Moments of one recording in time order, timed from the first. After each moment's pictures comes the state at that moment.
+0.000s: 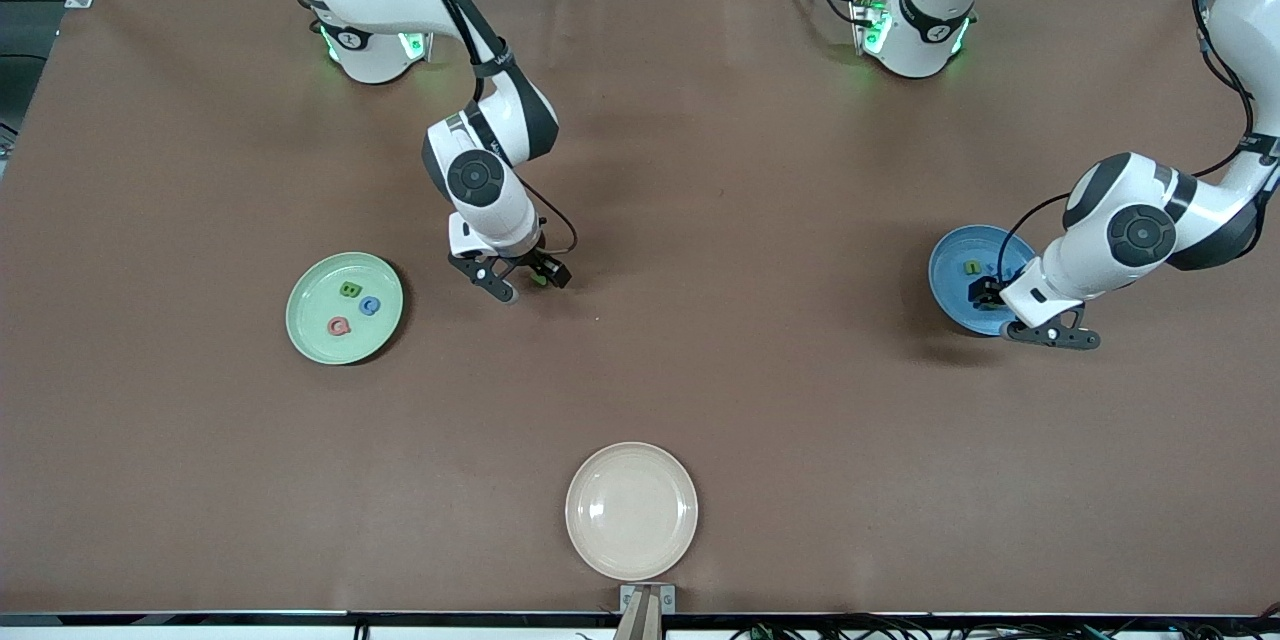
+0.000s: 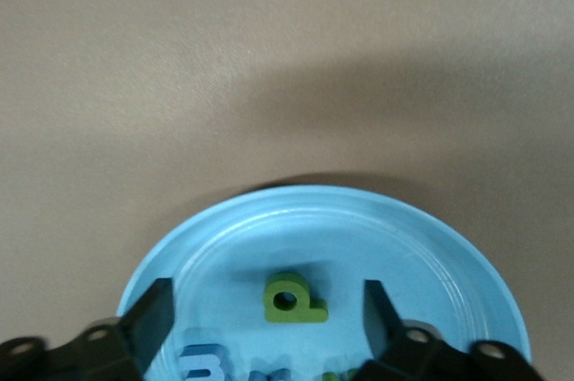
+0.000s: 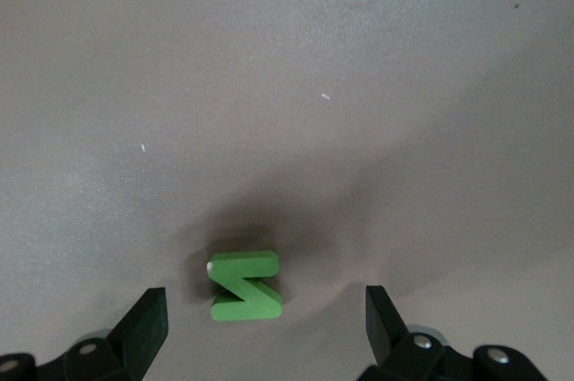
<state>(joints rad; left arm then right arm) 1.11 0.79 -1.07 -2.09 0.99 2.18 -0.39 0.70 0.50 -0.08 -2.09 0.17 2.57 1.12</state>
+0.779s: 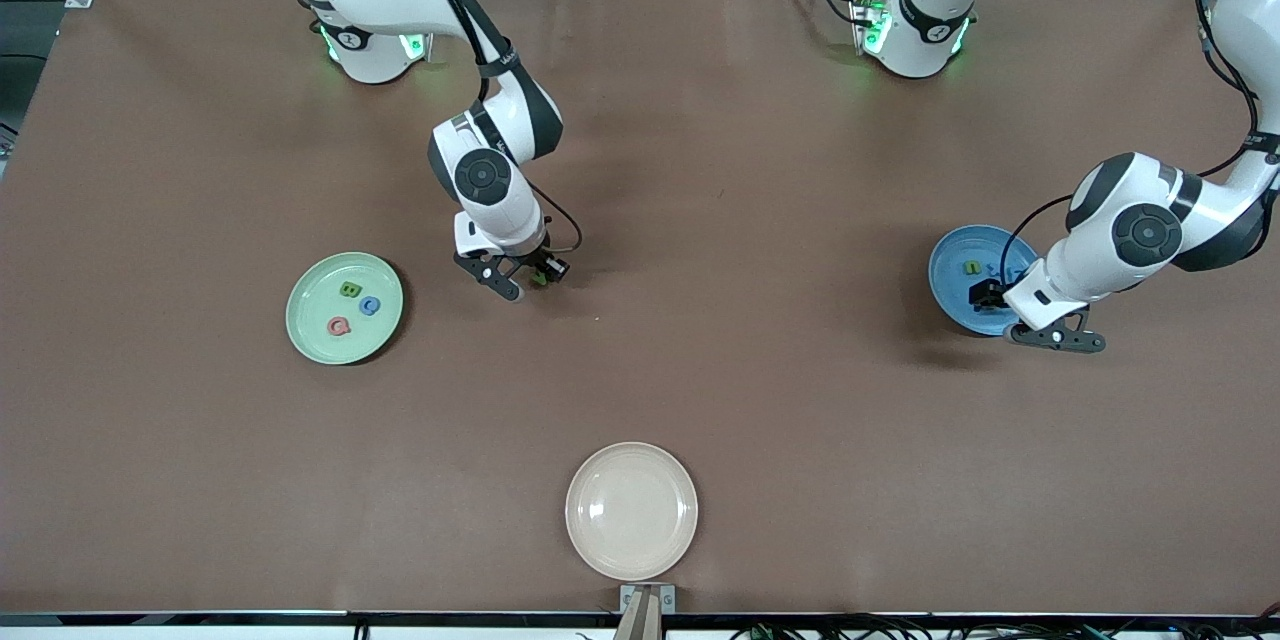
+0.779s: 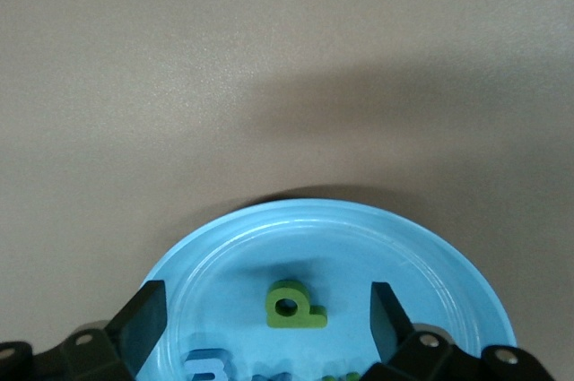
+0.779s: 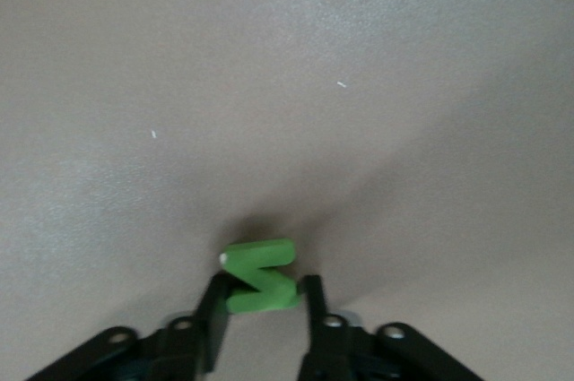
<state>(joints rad) 1.11 0.79 -1.08 -2.08 0.99 2.18 -0.39 0.71 0.51 -0.08 -2.08 0.17 2.58 1.12</state>
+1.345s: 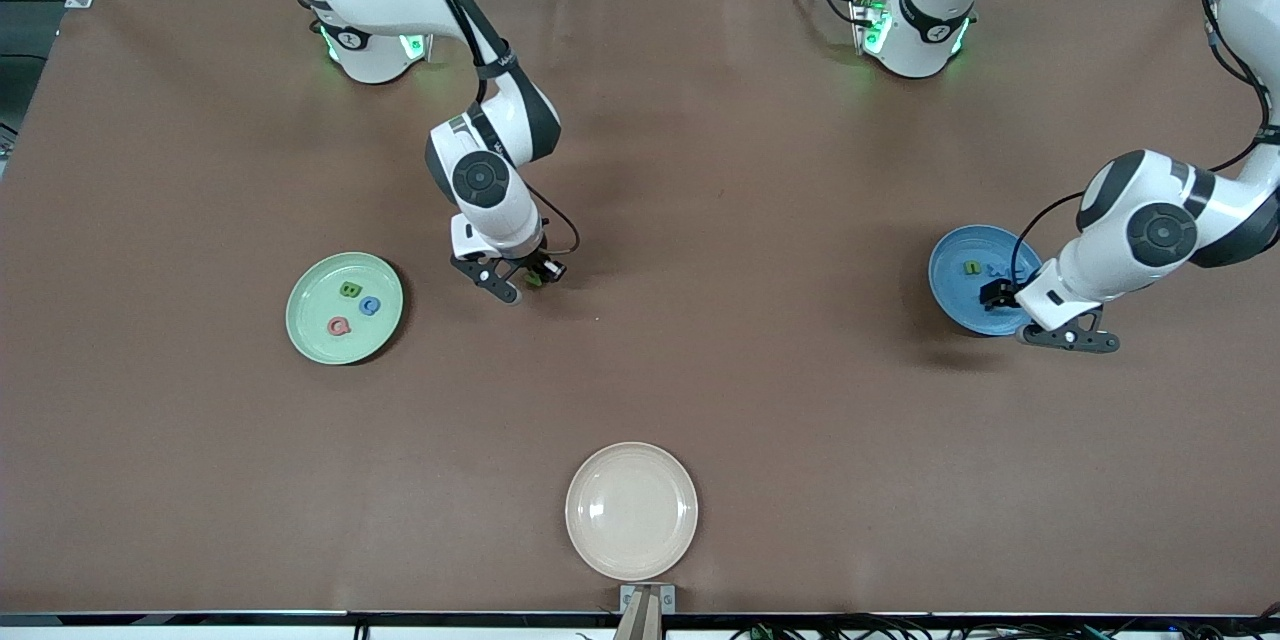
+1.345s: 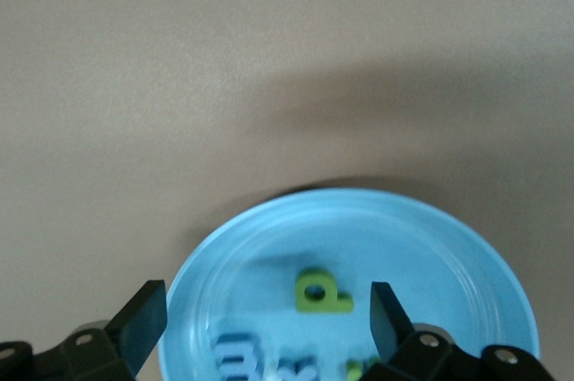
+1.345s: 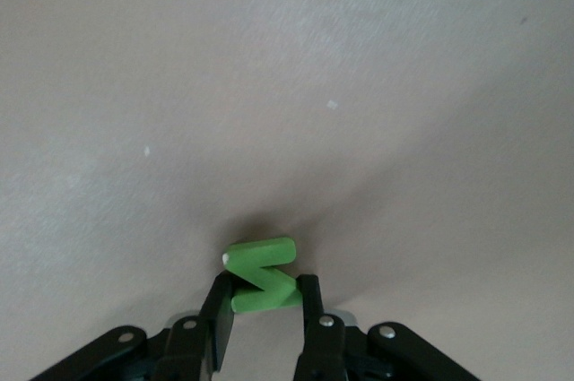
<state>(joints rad) 1.11 0.72 -1.06 -2.07 0.88 2.17 -0.30 0.71 0.51 -0.10 -2.08 0.15 2.55 1.09</state>
